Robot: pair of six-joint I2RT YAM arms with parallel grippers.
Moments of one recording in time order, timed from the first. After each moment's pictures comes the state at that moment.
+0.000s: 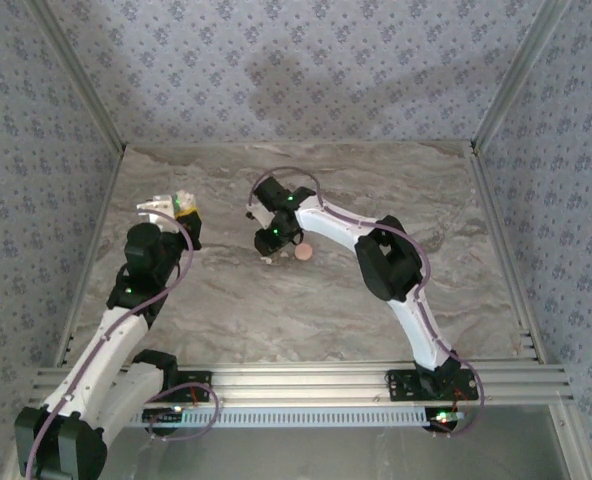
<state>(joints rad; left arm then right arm) -0.24 0.80 0.57 0.04 -0.04 -0.26 0.77 2.27 1.89 -0.80 -0.21 0.02</state>
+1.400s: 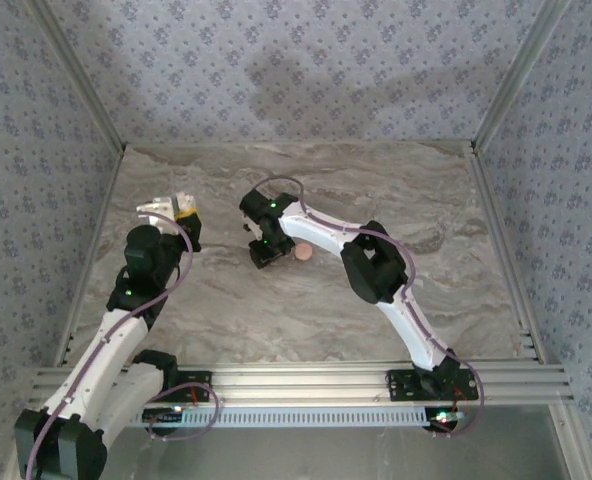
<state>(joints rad) -0.24 0.79 0.55 0.04 -0.04 -0.26 0.84 2.37 2.01 -1.00 -0.12 0.20</state>
